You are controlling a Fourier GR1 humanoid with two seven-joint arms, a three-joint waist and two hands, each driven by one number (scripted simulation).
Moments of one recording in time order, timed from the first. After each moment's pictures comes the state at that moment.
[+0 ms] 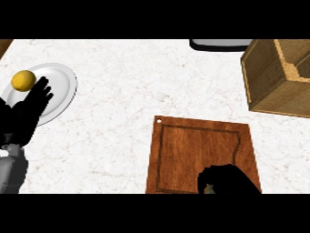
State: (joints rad) left arm -0.20 0.29 0.15 -1.38 0.08 -0.05 0.21; right arm 0.24 -0.15 0.43 -1.88 1.10 0.33 0.00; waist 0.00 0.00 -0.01
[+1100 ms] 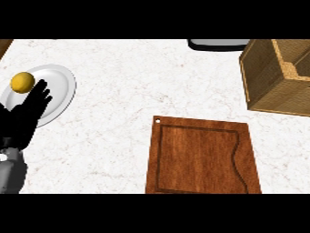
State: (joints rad) left arm -0.18 0.28 0.16 -1.41 0.07 -0.06 0.22; right arm 0.51 -0.02 0.79 -2.02 1.04 0.00 0.10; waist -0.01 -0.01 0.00
